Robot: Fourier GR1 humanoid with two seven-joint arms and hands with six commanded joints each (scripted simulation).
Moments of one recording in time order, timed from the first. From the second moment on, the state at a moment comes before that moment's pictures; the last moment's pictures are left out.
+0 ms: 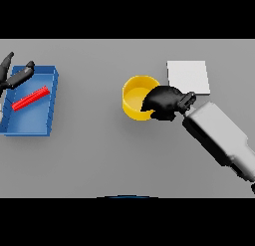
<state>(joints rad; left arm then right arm) -0.47 0.61 -0.10 -1.21 -0.07 -0.06 0.46 -0.70 -0.42 0.61 -1.29 0.82 0.60 -0.18</state>
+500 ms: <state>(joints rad) -0.47 0.60 -0.08 -1.23 -0.03 -0.06 0.47 -0.75 -0.46 0.53 -1.30 0.81 0.60 -0.07</state>
